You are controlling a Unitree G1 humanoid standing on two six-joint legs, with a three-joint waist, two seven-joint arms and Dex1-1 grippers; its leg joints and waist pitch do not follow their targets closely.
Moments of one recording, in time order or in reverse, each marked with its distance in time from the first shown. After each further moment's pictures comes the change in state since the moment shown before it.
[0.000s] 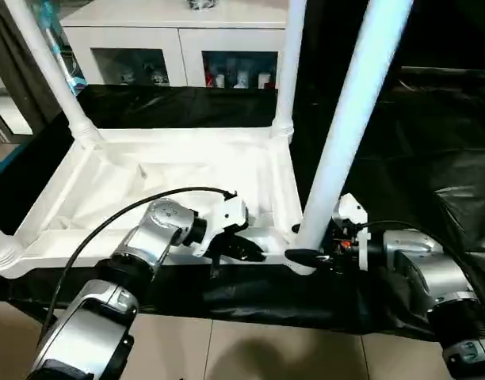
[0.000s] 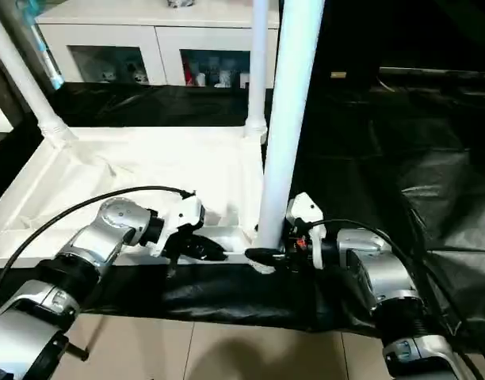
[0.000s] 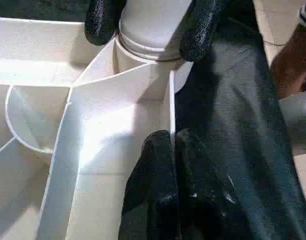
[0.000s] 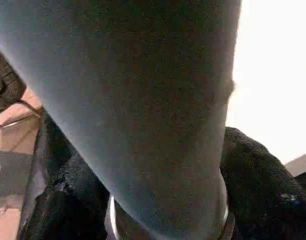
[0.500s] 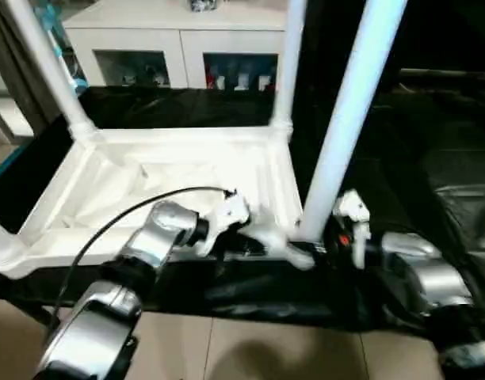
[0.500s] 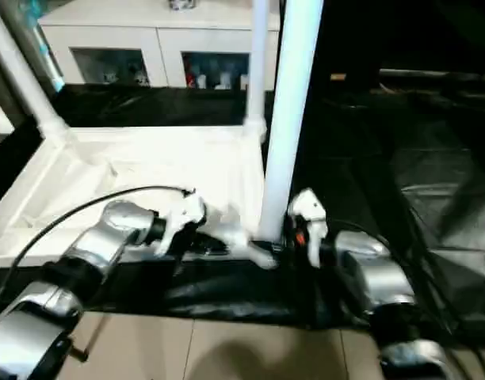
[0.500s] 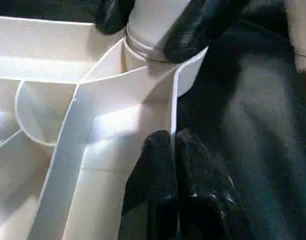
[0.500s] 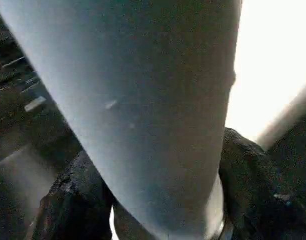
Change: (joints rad) left arm -0.038 -0.076 0.035 0.074 0.033 0.031 0.225; right arm -0.009 0.128 -0.091 0.058 -0.025 0.008 -0.340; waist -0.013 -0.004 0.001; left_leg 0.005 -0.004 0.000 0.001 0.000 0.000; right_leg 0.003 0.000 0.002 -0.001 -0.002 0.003
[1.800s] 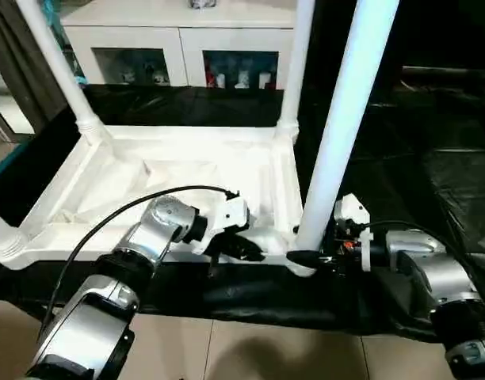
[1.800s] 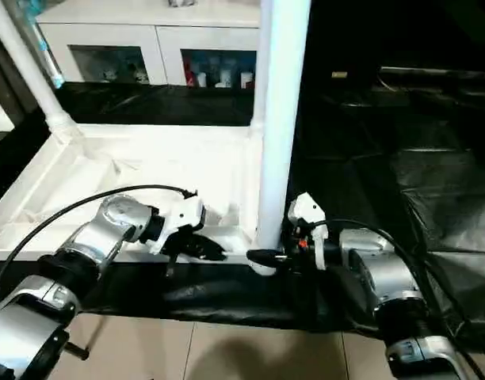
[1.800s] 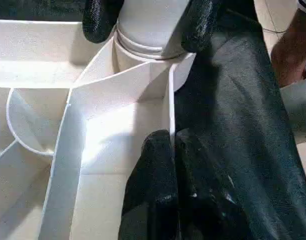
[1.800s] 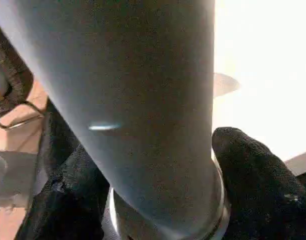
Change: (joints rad) left arm 0.014 0.082 -0.053 -0.049 -0.003 -0.082 -0.234; right arm 0.013 -0.139 0.087 -0.062 0.040 0.006 0.355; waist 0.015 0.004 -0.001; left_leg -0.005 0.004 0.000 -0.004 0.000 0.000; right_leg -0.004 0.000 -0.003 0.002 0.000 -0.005
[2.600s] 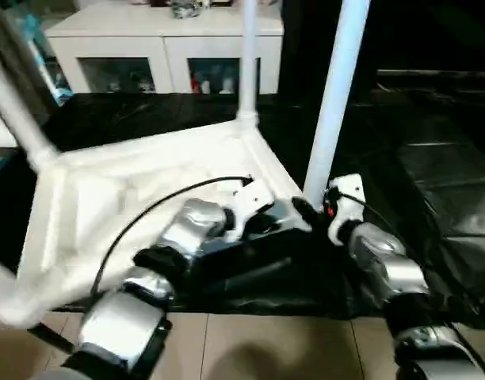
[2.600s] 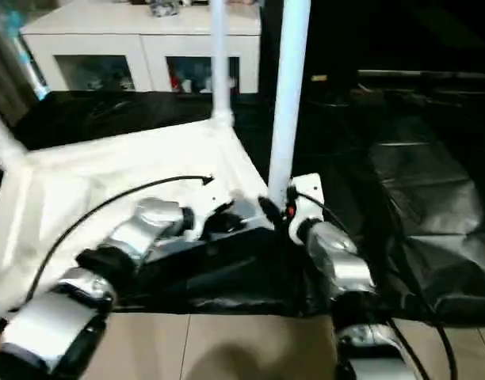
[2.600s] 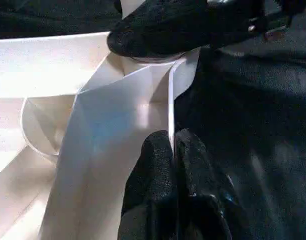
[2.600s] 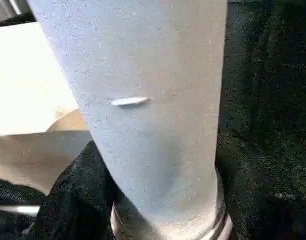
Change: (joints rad) left arm -0.094 -0.204 0.069 0.196 0.044 0.081 0.519; right arm -0.089 0.298 -0.194 0.191 -0.067 -0.056 -0.790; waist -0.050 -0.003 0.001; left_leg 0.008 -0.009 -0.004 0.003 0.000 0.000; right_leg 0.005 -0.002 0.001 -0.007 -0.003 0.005
